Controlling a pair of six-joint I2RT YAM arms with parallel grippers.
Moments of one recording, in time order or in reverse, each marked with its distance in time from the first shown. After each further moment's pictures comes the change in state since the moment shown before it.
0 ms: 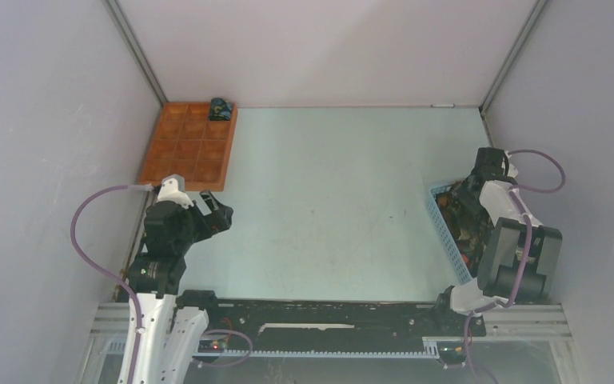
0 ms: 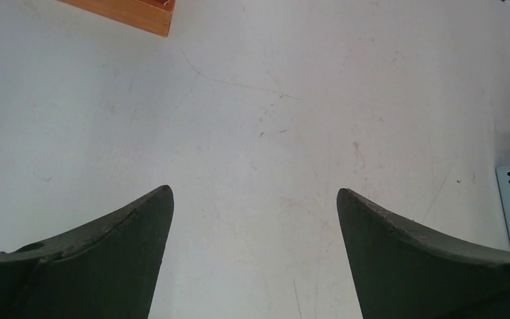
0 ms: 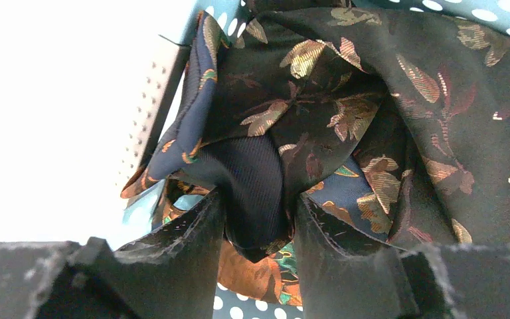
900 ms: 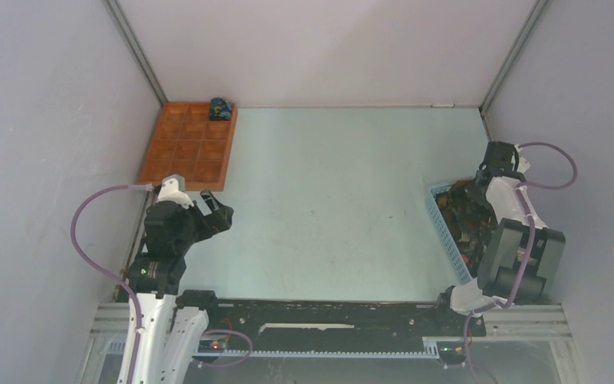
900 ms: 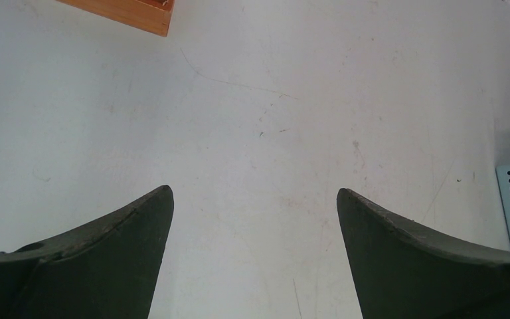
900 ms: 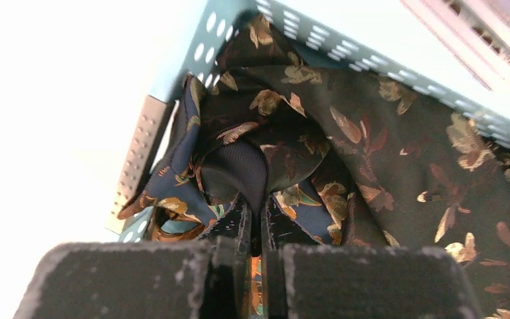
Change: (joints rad) left arm -0.006 0.000 0.000 0.000 -0.003 0.000; right arm -0.035 -0.010 0.055 -0.027 0.062 -0.063
